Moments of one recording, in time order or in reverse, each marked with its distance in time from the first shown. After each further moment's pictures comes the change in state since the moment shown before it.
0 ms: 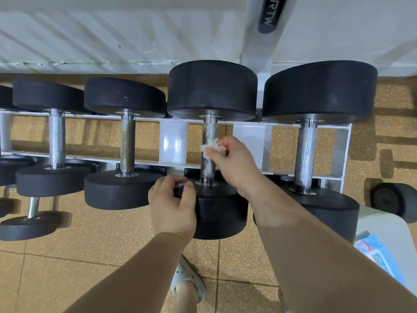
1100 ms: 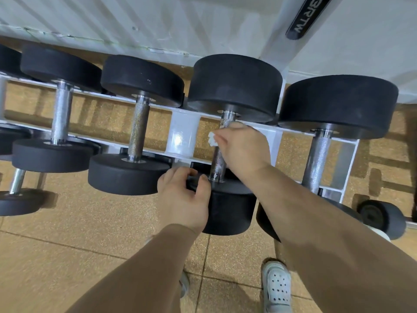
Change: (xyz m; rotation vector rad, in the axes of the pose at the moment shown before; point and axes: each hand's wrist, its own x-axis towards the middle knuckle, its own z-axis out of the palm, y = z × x) left_hand 0.001 -0.003 0.000 0.051 -0.031 -0.002; right_hand 0.015 -0.021 0.007 -0.936 0.115 -0.606
